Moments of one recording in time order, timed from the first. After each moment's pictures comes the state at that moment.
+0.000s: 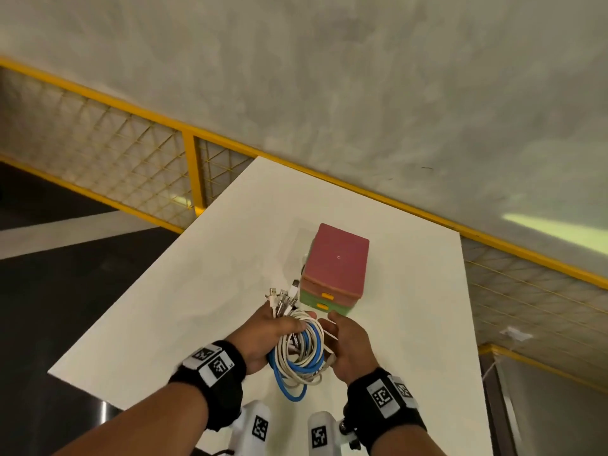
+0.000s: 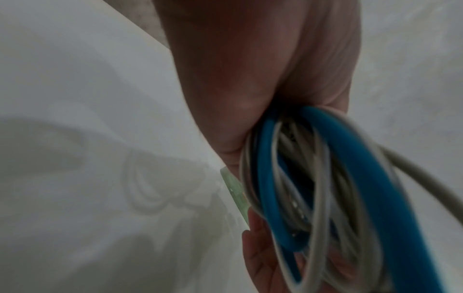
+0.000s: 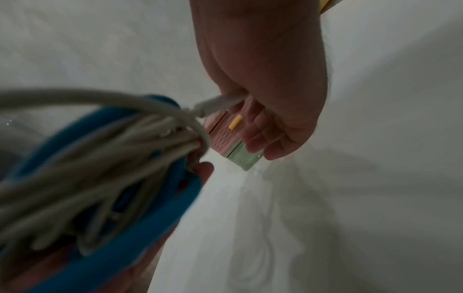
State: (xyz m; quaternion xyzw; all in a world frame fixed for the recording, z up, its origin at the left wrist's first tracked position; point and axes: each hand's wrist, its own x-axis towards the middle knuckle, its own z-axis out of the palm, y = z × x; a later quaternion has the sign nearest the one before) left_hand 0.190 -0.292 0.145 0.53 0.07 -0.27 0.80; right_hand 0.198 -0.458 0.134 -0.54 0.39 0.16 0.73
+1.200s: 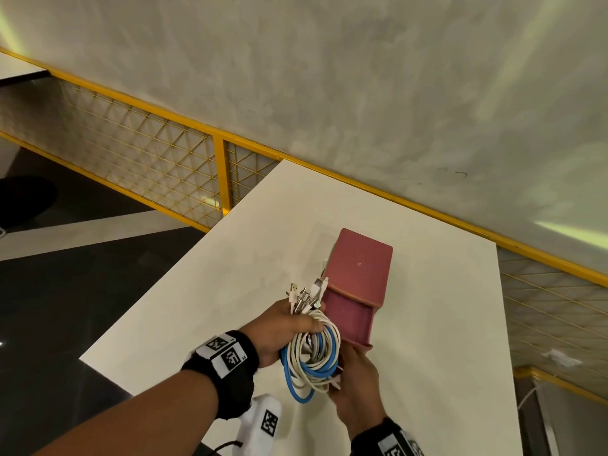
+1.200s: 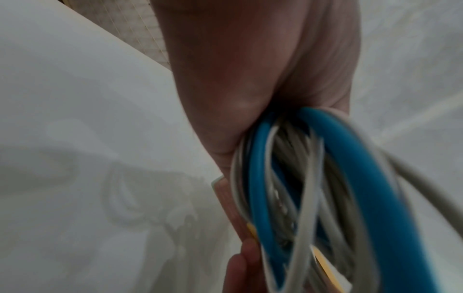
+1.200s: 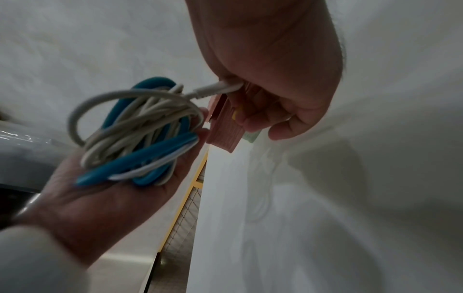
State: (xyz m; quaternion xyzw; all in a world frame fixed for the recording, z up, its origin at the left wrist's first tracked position) left_hand 0.201 -0.289 0.158 0.57 0.07 -0.28 0.77; right_hand 0.161 -0.447 0.114 -0.56 0.34 0.15 0.74
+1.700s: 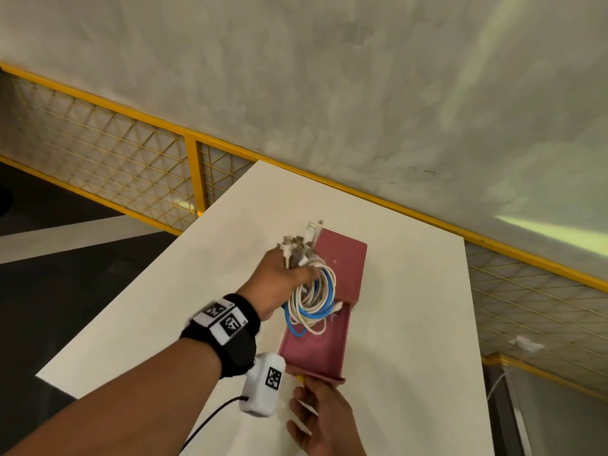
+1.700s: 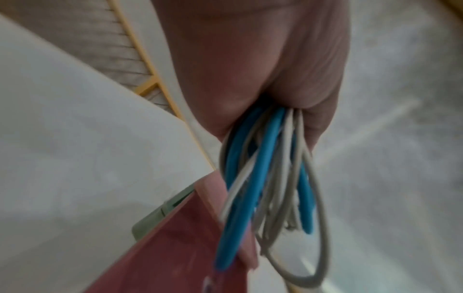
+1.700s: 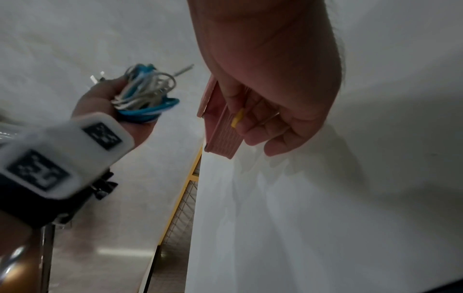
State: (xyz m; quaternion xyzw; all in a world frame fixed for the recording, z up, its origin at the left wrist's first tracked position) left_hand 0.254 -0.314 0.193 0.67 -0.02 -0.07 0.73; right_hand 0.114 -0.447 0.113 -0.49 0.43 0.24 0.72
